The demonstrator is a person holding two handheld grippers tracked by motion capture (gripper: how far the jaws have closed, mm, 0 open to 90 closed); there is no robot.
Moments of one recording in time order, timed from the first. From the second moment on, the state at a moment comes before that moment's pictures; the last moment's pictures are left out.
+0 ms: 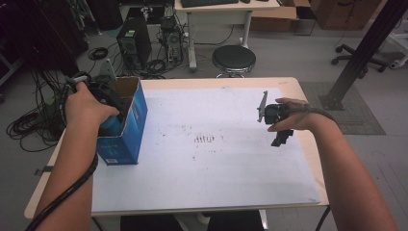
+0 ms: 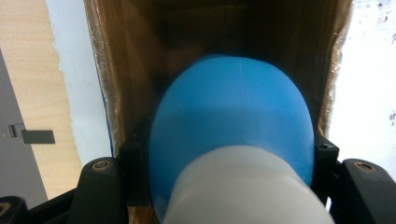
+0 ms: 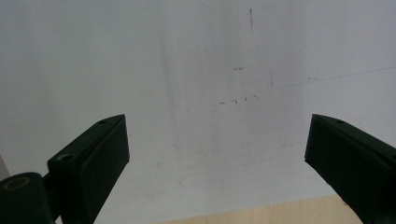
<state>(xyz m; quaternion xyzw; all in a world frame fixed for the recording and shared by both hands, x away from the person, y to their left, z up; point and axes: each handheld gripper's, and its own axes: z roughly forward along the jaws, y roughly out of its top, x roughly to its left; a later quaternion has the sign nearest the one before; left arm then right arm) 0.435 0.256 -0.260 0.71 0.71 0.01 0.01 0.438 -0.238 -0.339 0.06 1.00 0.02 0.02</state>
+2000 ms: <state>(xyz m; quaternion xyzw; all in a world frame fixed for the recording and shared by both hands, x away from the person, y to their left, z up) 0.435 0.258 -0.281 0.71 0.70 0.03 0.02 0.436 -0.239 -0.342 0.06 1.00 0.02 0.02</state>
